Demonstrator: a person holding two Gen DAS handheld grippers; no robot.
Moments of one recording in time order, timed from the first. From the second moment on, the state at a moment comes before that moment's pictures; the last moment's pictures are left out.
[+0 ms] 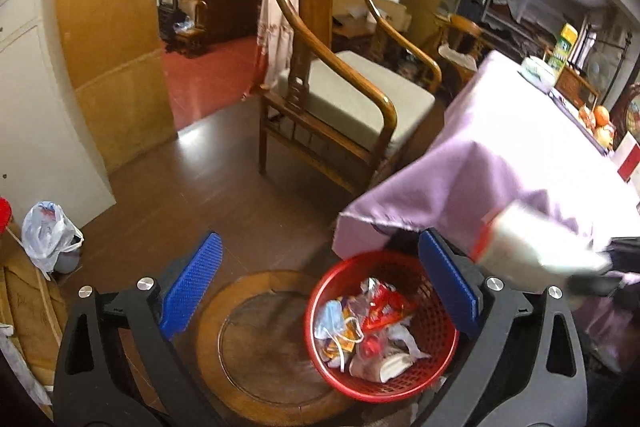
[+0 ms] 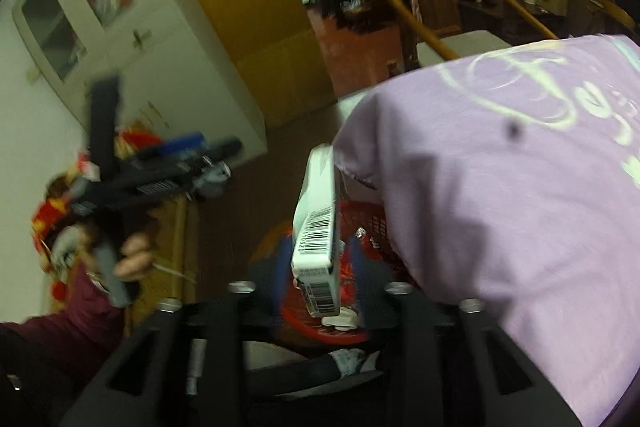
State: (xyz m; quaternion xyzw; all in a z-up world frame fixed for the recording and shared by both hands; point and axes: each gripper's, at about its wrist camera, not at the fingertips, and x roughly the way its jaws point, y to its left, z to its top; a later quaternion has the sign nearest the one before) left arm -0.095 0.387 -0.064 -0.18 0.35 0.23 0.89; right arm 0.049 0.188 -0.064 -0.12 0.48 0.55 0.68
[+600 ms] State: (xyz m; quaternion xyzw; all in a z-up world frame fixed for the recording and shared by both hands) left arm 0.152 0.236 -0.002 -0.14 0.37 0.02 0.92; right arm 0.253 -0.105 -0.013 -0.02 0.40 0.12 0.91
